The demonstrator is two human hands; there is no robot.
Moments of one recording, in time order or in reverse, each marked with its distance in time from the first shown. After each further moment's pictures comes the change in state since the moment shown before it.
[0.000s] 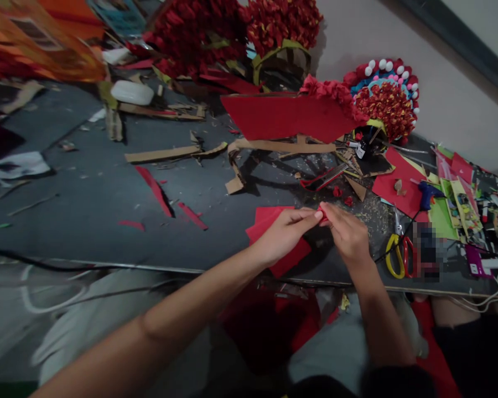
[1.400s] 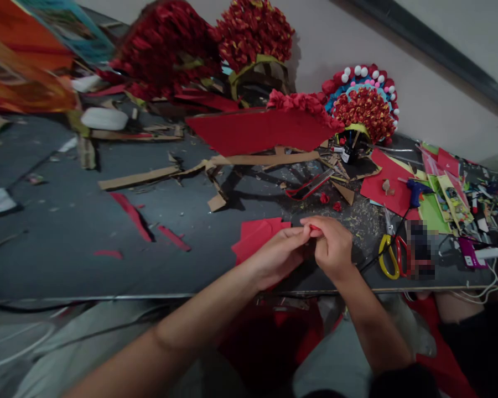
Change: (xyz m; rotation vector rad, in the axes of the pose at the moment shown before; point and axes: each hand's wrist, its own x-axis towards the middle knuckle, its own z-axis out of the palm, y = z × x) left_hand -0.006 -0.010 0.011 -0.470 -0.135 -0.312; right_hand 0.010 -0.023 0.008 0.124 0.170 0.183
